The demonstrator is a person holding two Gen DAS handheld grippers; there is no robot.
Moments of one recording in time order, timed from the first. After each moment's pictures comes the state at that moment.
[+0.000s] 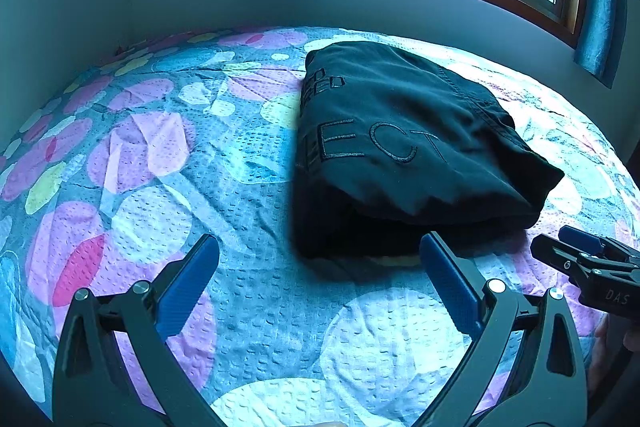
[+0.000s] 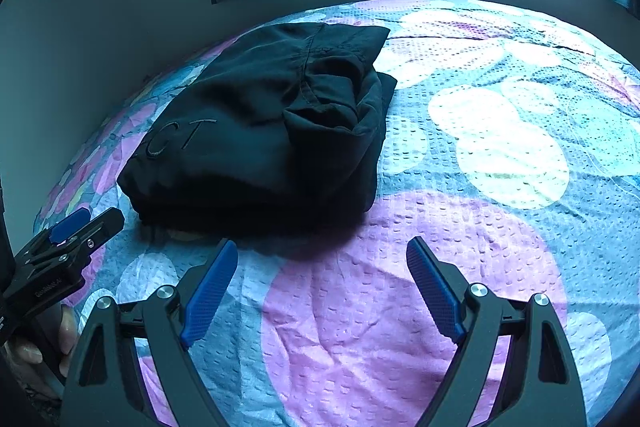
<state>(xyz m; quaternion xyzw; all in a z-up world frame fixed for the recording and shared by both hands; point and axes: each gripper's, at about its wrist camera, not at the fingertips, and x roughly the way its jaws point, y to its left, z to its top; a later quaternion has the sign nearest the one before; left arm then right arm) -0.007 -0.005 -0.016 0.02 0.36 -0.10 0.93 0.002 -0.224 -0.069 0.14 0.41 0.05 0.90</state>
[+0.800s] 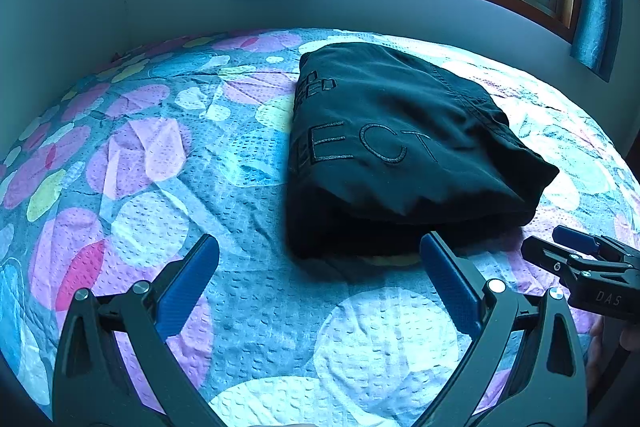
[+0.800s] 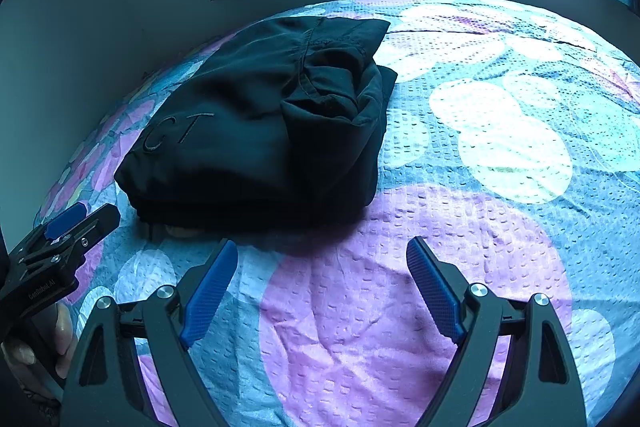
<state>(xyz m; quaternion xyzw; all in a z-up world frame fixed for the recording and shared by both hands) -0.010 -0.012 -0.014 0.03 0.36 -0.10 0.93 0.002 -0.222 -0.075 0.14 0.42 0.05 0.90</state>
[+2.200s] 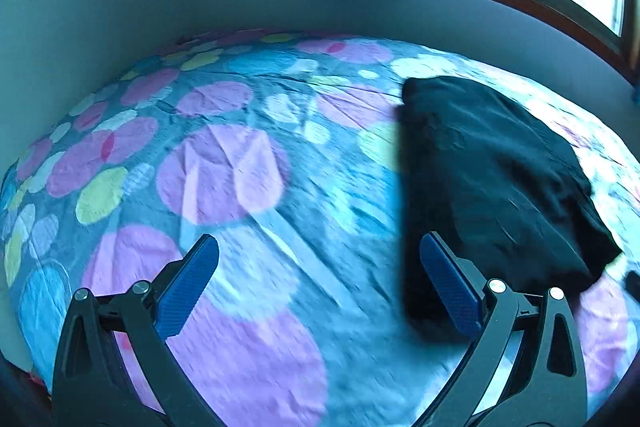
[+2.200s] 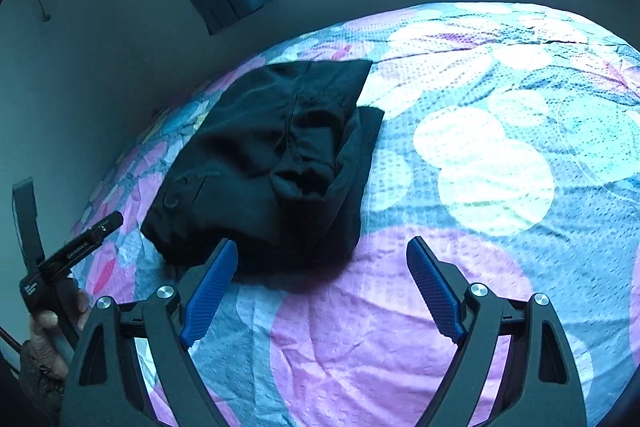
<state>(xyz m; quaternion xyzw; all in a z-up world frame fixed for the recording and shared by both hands) 0.052 0.053 0.009 0.00 0.37 0.03 0.93 0.003 -0.270 -0.043 0.21 0.38 0.06 0.90</state>
